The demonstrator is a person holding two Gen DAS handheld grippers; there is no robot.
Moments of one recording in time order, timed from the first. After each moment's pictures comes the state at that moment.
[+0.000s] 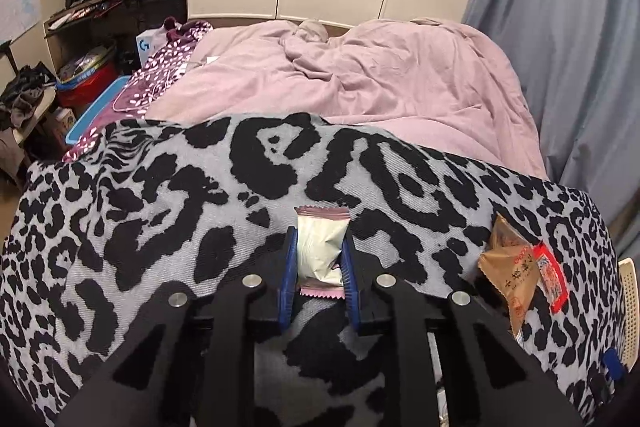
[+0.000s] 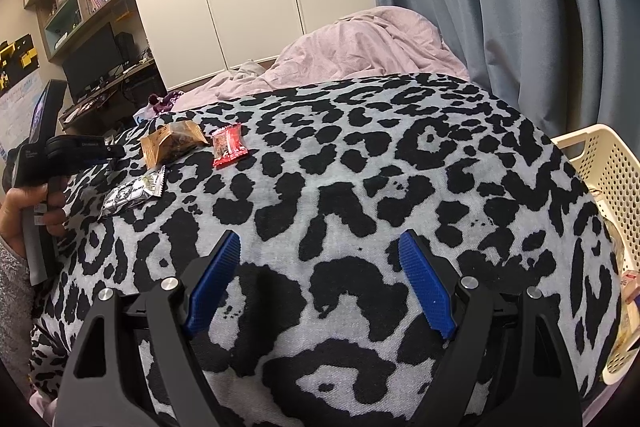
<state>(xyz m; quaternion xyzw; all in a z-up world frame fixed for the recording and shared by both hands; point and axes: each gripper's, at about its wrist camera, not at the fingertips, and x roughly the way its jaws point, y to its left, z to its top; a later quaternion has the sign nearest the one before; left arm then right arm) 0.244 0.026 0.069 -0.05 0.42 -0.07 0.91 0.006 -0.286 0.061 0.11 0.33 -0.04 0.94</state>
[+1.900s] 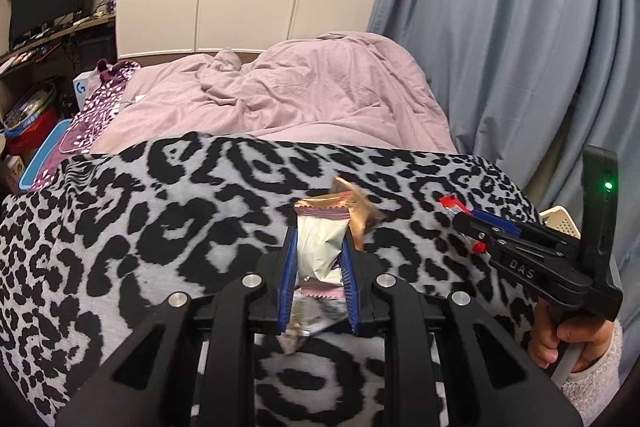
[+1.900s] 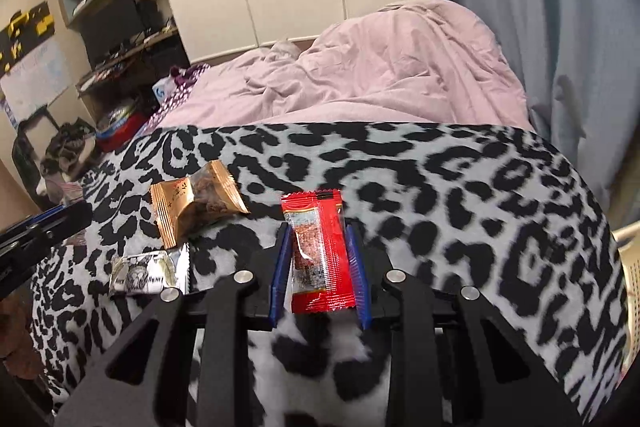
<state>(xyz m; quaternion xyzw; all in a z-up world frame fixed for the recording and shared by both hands) 0.146 -0.026 0.123 -0.03 0.37 -0.20 0.91 0.120 -0.256 0.095 0.08 0.38 0.01 0.92</state>
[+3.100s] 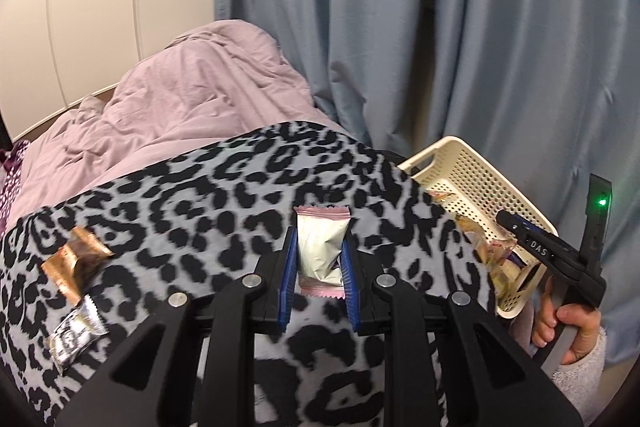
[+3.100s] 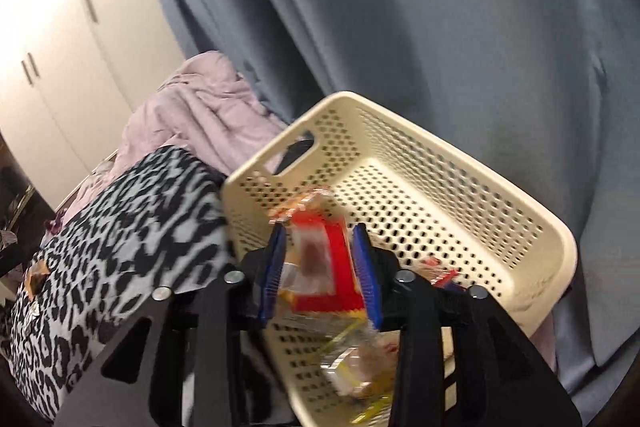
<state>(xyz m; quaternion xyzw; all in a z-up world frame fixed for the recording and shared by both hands) 0.076 -0.266 0.137 0.09 0.36 -0.37 0.85 -0.118 -0.528 0.059 0.25 0.28 -0.29 0.88</state>
